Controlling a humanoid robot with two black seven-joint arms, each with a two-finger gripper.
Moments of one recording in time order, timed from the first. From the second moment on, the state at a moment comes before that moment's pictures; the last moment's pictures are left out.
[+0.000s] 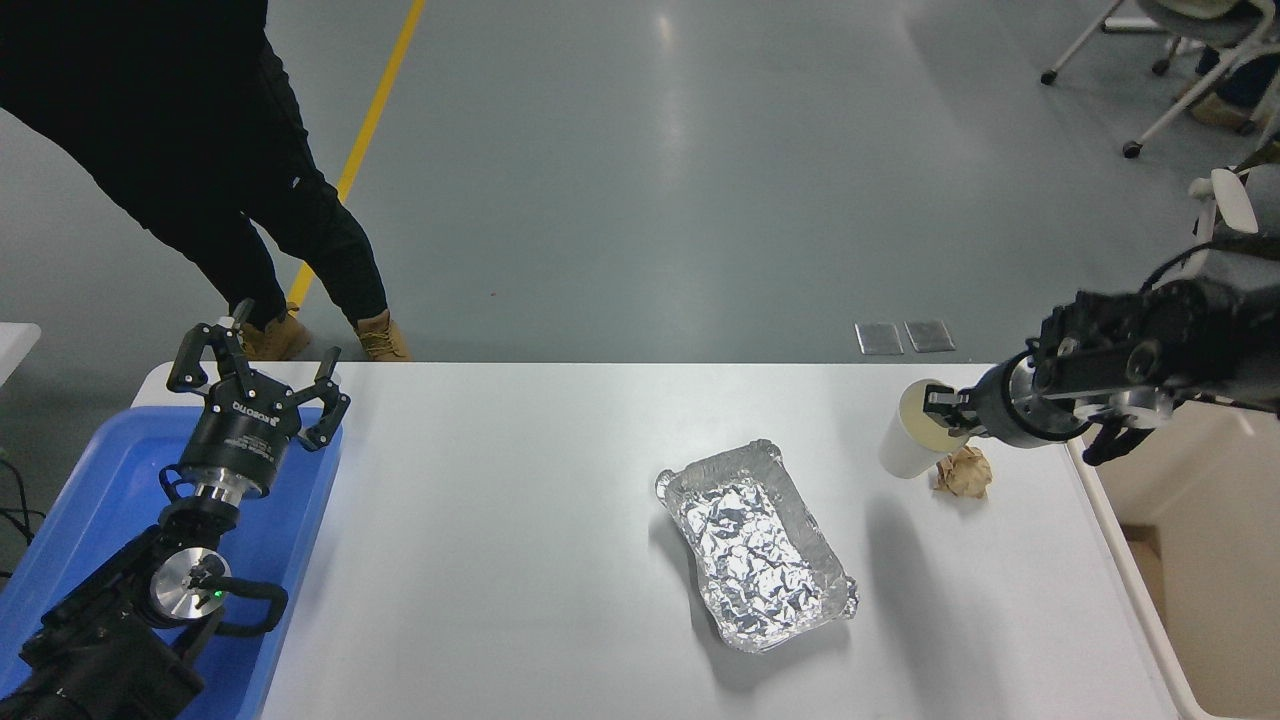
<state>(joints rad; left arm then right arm) -0.45 0.28 -1.07 -0.58 0.20 -0.61 -0.45 1.94 -0.42 -1.24 1.34 -0.03 0.16 -0.09</state>
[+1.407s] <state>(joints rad) -0.45 0.28 -1.07 -0.58 0.20 -0.61 -0.45 1.68 -0.59 -1.34 0.74 0.22 0.19 -0.12</state>
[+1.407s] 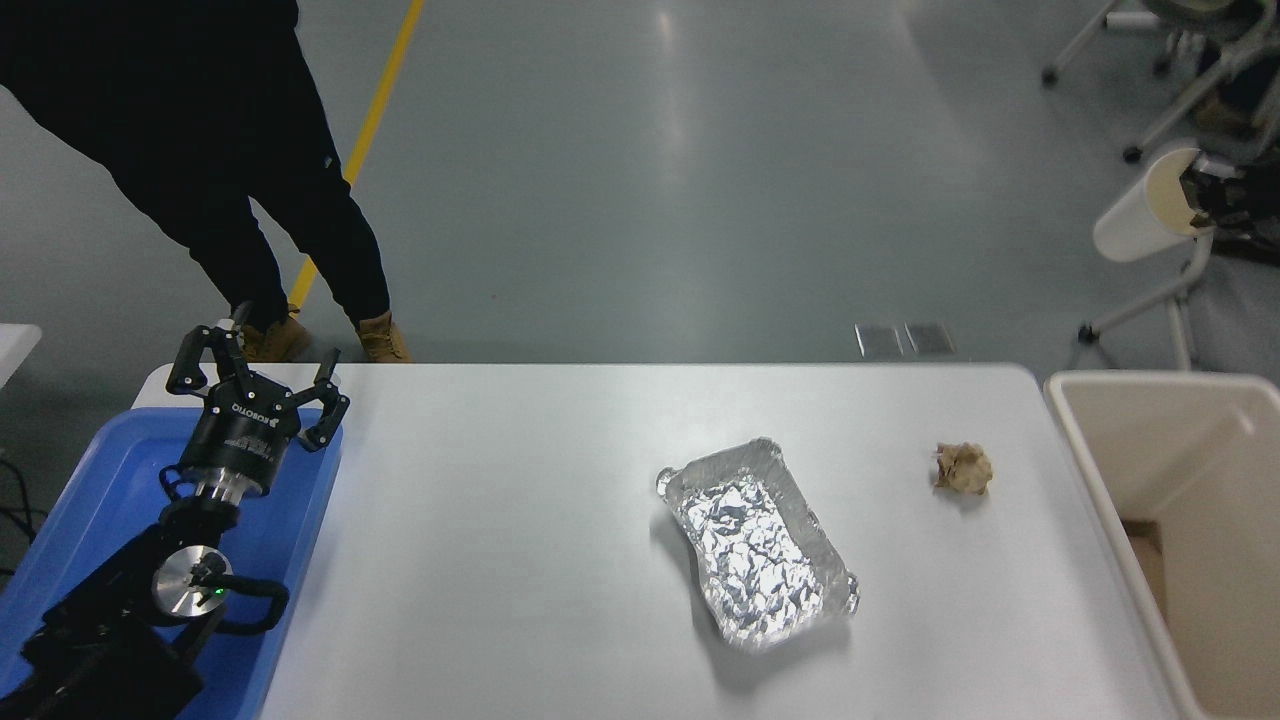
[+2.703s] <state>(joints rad) -0.45 0.28 -1.07 -0.58 0.20 -0.61 -0.45 0.60 -0.42 -0.83 0.05 0.45 -0.05 -0.15</state>
